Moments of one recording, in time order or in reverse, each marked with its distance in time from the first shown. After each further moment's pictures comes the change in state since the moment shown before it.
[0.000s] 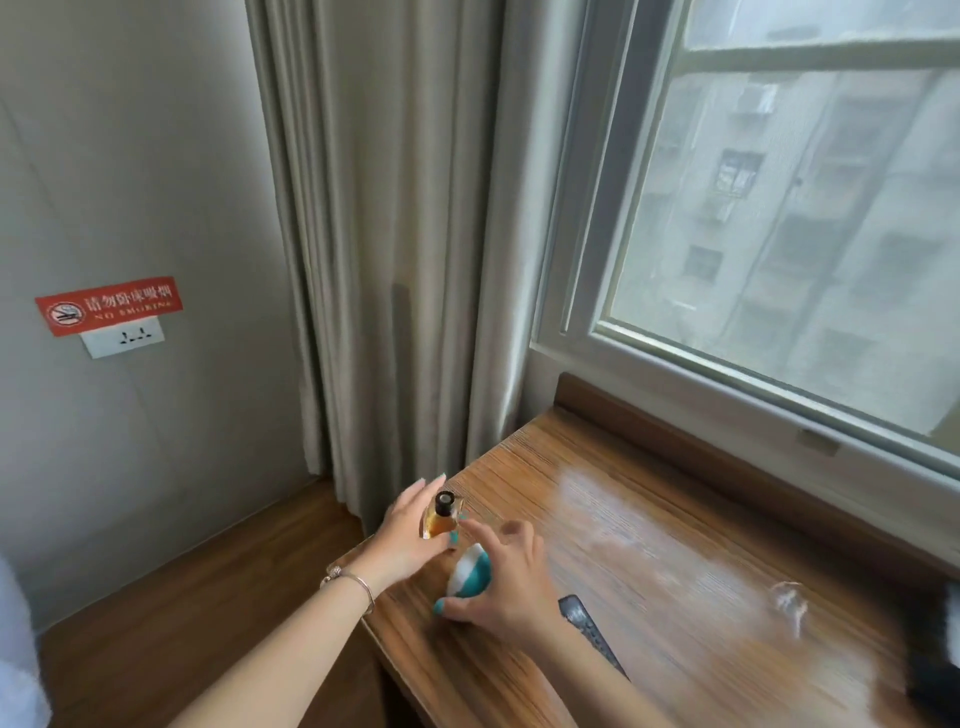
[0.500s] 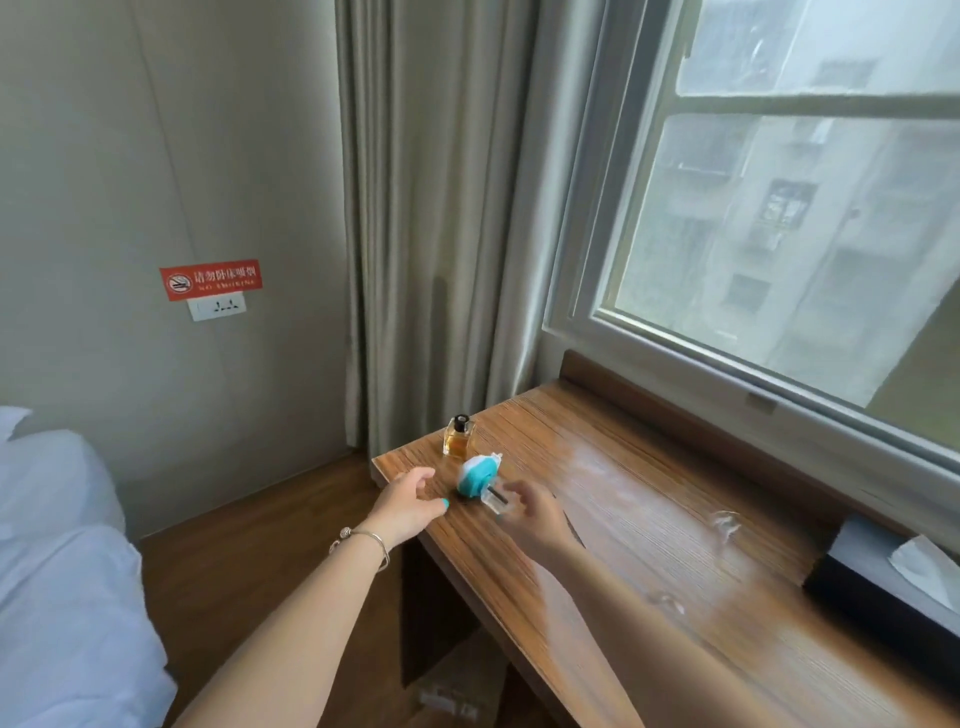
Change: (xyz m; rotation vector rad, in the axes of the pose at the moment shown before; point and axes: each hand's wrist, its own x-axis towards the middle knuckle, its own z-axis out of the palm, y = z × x) left_hand -0.163 0.040 0.014 -0.124 0.134 -0.204; right_hand -0.102 0.007 -0.033 0.272 -0.007 0.088
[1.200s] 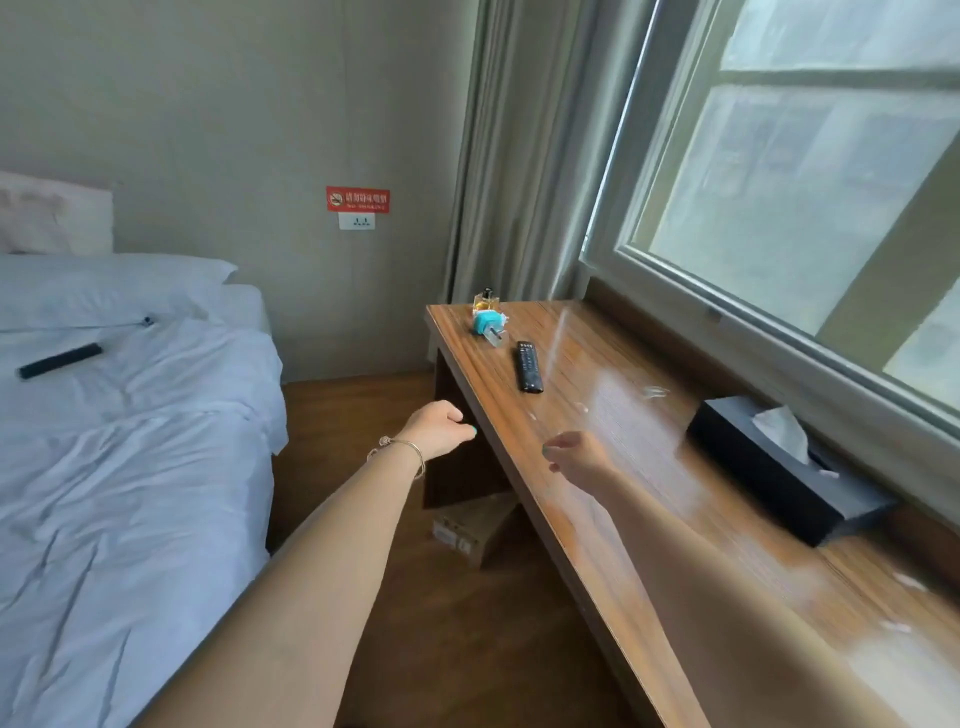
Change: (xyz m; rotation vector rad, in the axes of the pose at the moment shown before) left_hand -0.342 0.060 0.168 0.011 0.197 -0.152; right_hand -0.257 0.150 -0.118 -0.042 -0.204 -0.050
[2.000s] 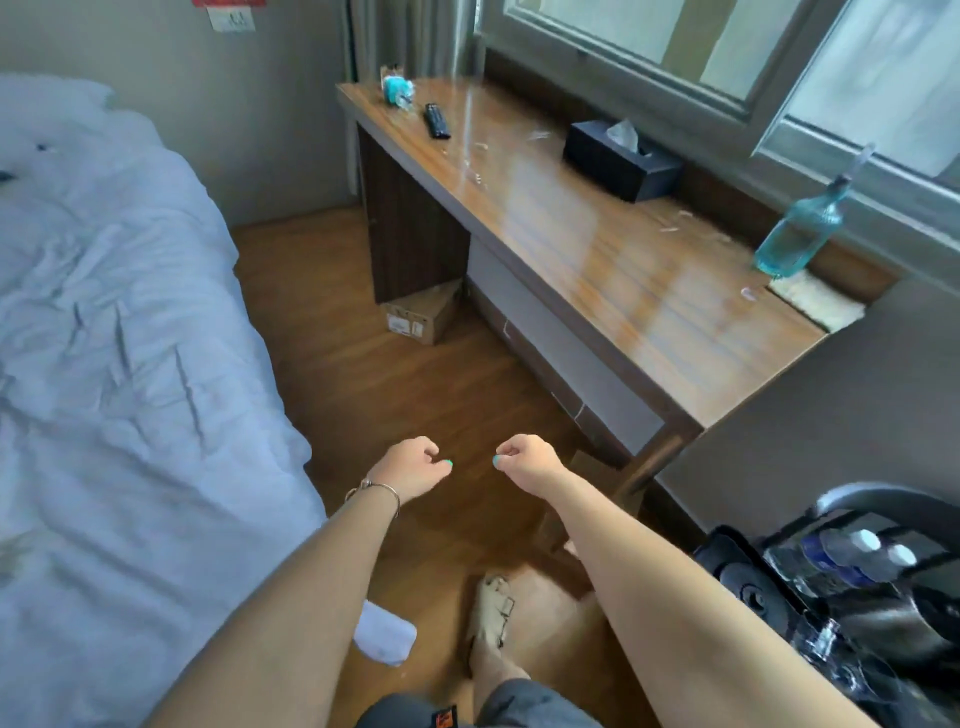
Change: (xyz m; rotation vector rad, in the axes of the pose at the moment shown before) left_hand -0.467 -0.184 0.192 0.201 -0.309 -0.096; right_hand -0.507 0.209 0.136 -0.065 -0.125 0.267
